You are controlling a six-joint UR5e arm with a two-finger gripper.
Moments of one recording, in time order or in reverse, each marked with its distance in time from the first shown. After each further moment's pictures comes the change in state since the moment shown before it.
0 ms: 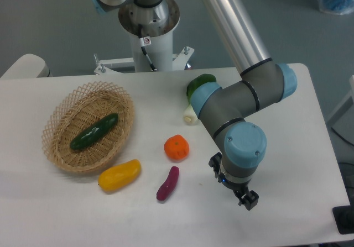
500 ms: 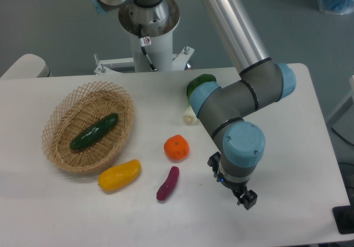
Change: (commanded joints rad) arm -0.018 0.015 -0.021 0.000 -0.006 -0.017
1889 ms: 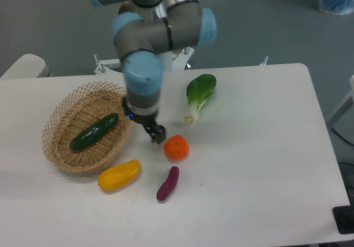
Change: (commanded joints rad) arm -0.310 0.465 -0.581 0.020 -0.084 -0.462
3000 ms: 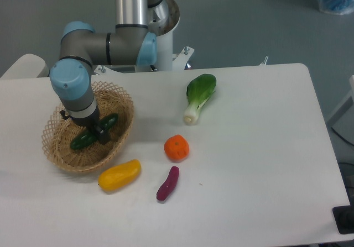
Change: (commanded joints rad) arm -0.171 -0.117 -0.052 0.198 0.009 -0.164
